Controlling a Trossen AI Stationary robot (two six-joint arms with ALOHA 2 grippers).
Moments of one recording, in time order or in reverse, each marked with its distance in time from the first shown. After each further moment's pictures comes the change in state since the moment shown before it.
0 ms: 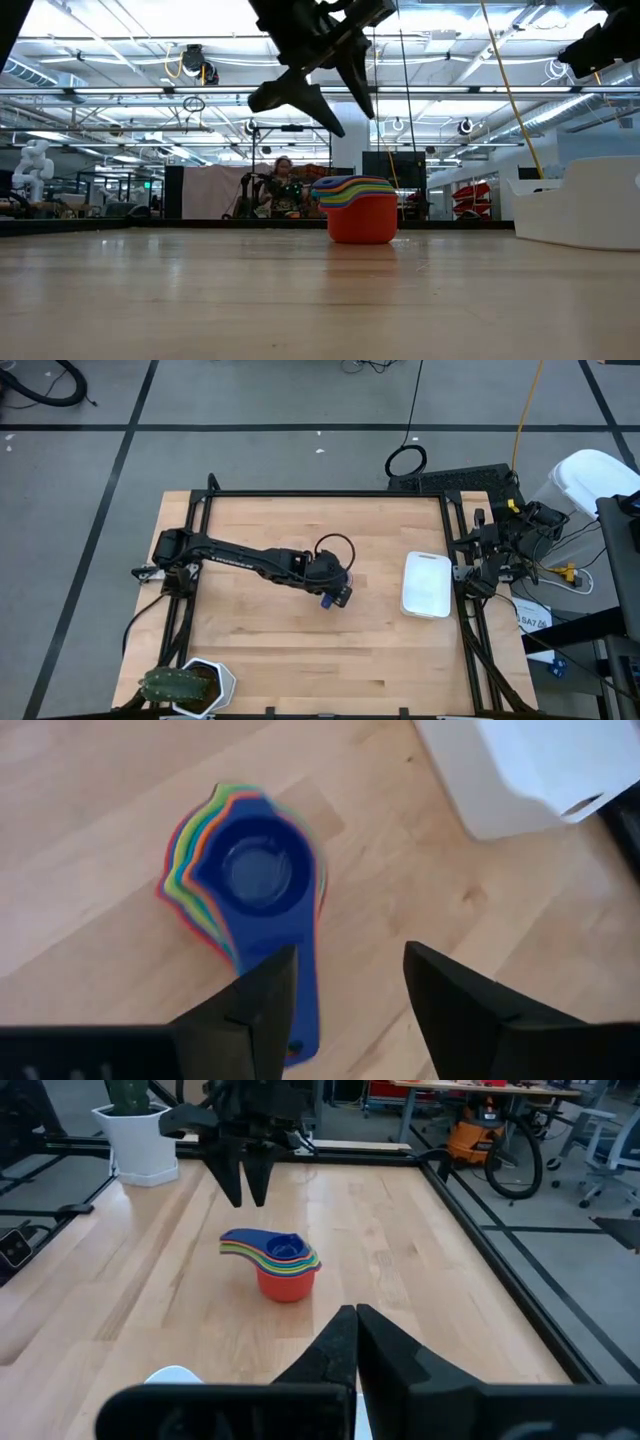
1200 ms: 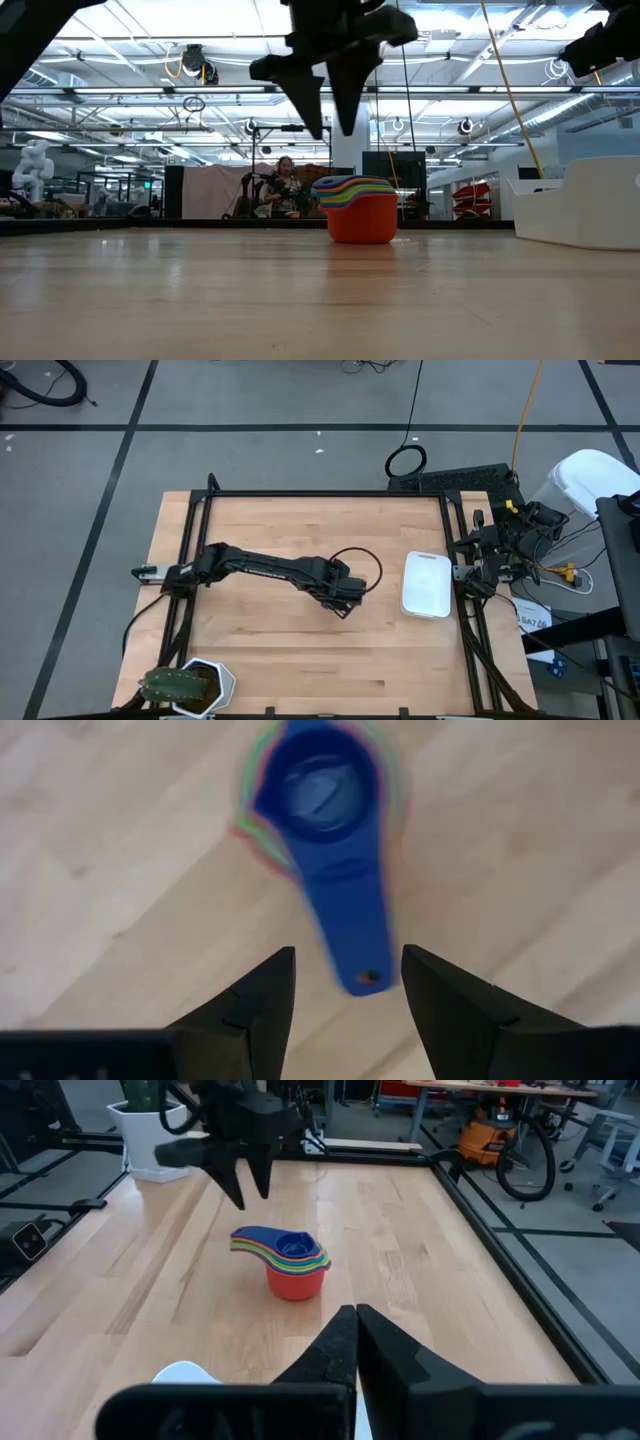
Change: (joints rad) left arm -0.048 0.346 0.620 -0.726 -0.044 0.039; right arm 0.000 0.000 -0.004 0.014 -0.027 -0.020
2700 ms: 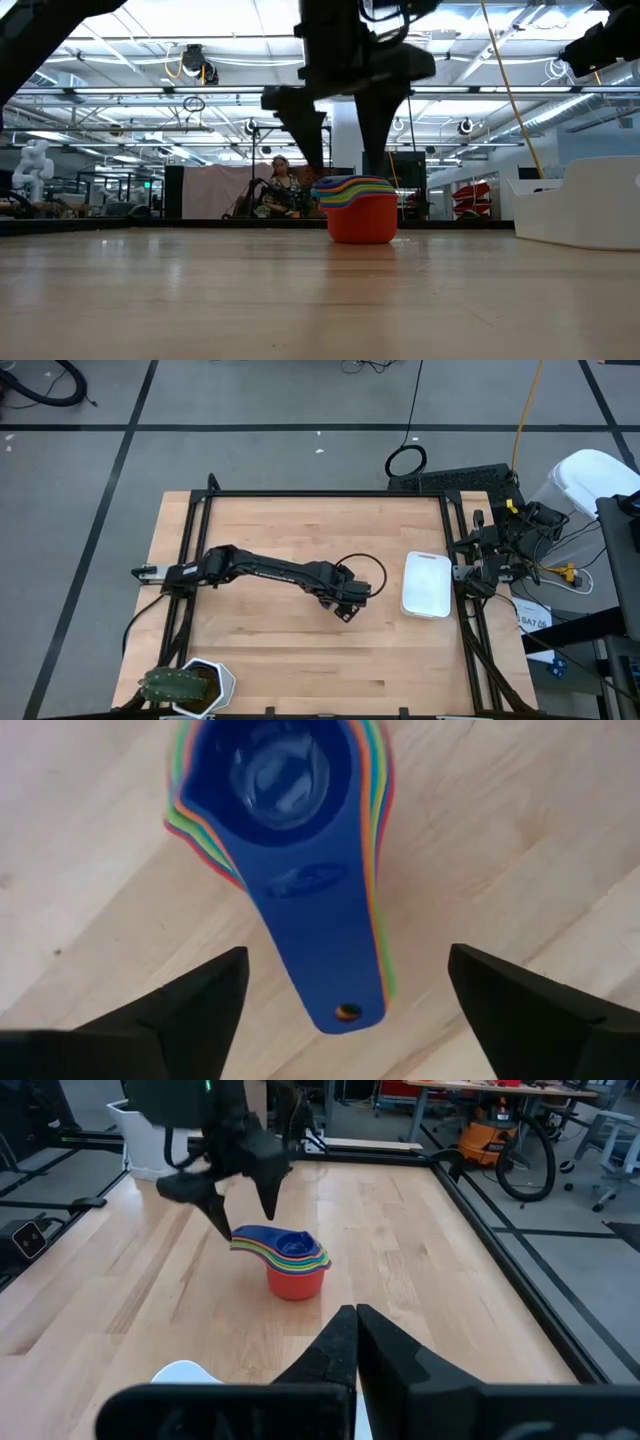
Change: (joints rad) left arm 0.006 0.066 -0.021 0.072 0.051 0.026; right arm 0.000 0.000 0.000 0.000 0.000 -0.002
